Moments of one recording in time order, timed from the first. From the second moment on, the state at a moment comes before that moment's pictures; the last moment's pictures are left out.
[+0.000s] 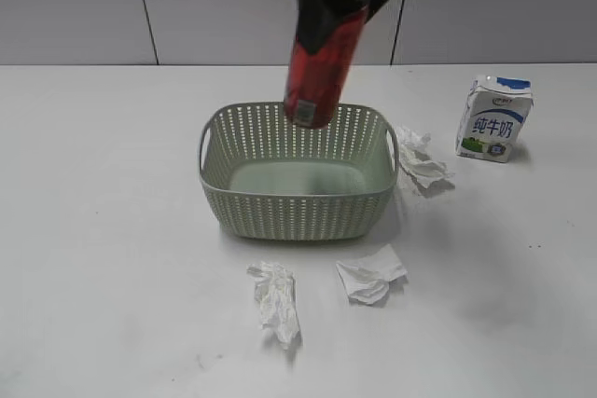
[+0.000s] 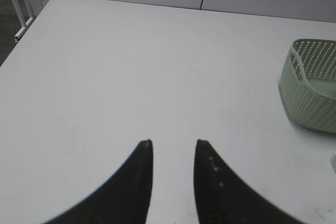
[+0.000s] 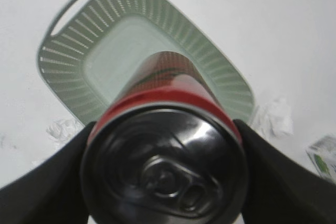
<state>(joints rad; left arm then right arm) 0.07 -0.01 -0.50 -0.14 1.04 0.08 0.63 1.93 -1.92 0.11 1.21 -0.17</state>
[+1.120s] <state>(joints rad) 0.07 -0.01 -0.50 -0.14 1.04 0.08 0.74 2.23 -1.98 0.11 1.17 -0.25</state>
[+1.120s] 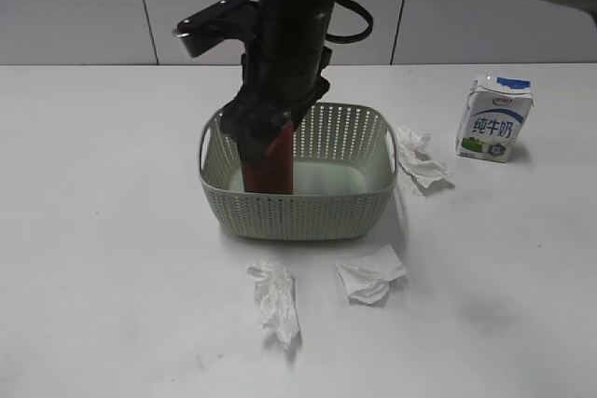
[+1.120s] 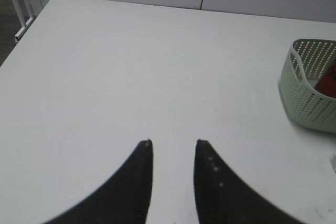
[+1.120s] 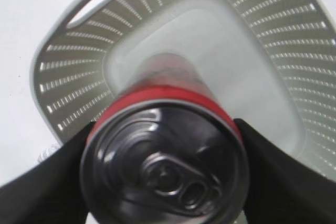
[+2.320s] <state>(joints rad) 0.07 -0.01 -0.50 -0.14 1.04 0.08 0.06 1.72 -1.62 0.11 1.19 -0.08</state>
